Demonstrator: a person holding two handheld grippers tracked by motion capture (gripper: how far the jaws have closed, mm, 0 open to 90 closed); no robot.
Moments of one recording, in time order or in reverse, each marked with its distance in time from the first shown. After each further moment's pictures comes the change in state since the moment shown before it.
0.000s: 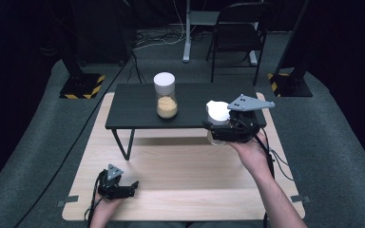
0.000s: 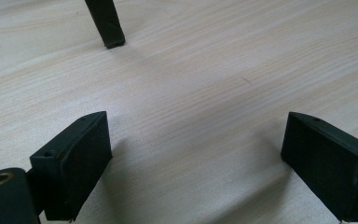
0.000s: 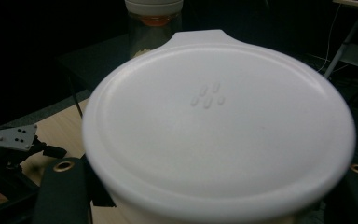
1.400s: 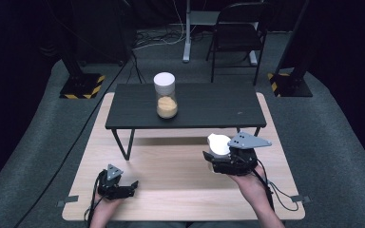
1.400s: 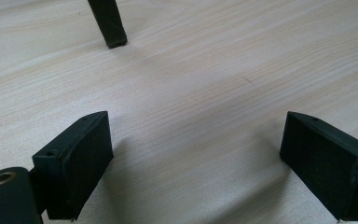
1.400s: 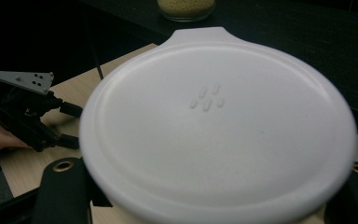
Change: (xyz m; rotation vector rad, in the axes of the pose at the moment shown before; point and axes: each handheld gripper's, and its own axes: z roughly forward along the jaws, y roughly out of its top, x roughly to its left) left arm 0.000 0.000 0.000 -0.001 0.003 -0.001; right arm 0.021 -0.078 -0.008 0.032 0.036 0.026
